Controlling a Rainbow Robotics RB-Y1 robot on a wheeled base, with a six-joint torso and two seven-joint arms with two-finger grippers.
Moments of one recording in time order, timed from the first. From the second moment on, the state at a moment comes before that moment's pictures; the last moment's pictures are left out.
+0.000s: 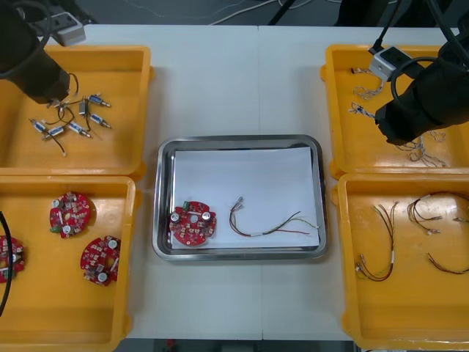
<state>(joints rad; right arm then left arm) -0.66 -0.58 -0.06 -1.88 -0.66 1.92 1.76 -0.90 0.61 0.14 -1.48 0.51 1.91 -2.13</state>
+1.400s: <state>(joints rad) -0.66 -0.58 -0.06 -1.88 -0.66 1.92 1.76 -0.84 0.57 -0.25 -1.72 0.63 1.91 -1.09</state>
